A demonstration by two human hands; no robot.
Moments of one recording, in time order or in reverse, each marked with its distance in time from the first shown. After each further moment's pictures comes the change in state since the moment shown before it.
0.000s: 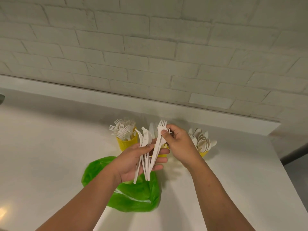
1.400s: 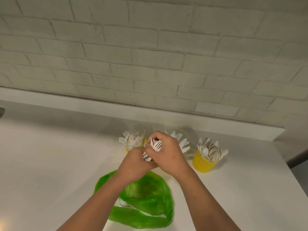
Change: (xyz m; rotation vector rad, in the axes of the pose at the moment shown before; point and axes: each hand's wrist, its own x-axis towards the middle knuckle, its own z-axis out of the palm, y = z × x) left_hand -0.004 0.034 -0.031 0.975 0.350 0.293; right_hand 0.014 -0.034 0.074 -0.291 0.037 -0.179
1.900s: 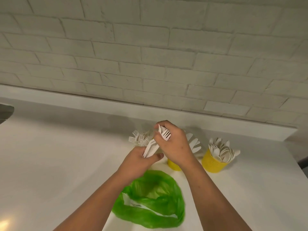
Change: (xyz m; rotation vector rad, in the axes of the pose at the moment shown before) left_hand 0.002 -0.023 -0.028 -0.168 -0.026 -0.110; right_hand 0.025 -0.013 0.015 0.119 0.089 -0.023
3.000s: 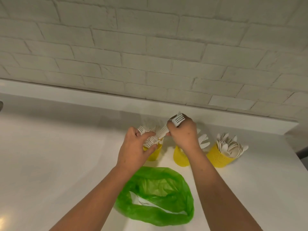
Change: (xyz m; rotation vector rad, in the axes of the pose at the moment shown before) left_hand 0.045 -0.045 -0.038 0.717 0.336 0.418; right_hand 0.039 0.026 0.016 -0.169 0.191 0.265
